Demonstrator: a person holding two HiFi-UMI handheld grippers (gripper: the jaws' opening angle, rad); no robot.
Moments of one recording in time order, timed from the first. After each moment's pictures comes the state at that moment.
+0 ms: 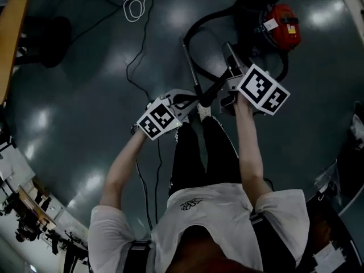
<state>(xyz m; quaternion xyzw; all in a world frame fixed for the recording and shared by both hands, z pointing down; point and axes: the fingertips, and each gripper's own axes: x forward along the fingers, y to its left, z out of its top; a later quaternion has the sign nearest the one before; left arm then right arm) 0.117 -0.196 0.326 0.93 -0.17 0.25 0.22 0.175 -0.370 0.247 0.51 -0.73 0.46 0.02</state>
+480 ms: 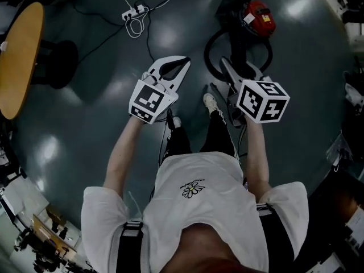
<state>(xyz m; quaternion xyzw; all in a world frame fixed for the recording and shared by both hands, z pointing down) 0.004 -0.195 0.082 0.95 -0.28 0.14 0.04 0.100 -0.199 0.071 0.51 -0.79 0.31 0.13</state>
